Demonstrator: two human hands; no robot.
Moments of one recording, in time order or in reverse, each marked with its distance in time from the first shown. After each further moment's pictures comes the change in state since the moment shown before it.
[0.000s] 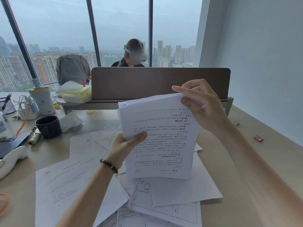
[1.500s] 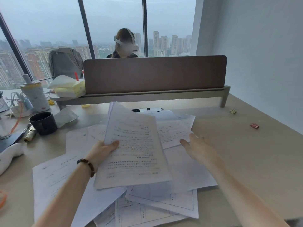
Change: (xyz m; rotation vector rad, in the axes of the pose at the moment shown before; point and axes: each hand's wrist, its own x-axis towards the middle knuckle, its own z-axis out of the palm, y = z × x) left_hand -0.006 -0.044 -0.069 0.335 0.124 -0.487; right_hand -0.113 0.055 0.060 -0.460 -0.586 0.951
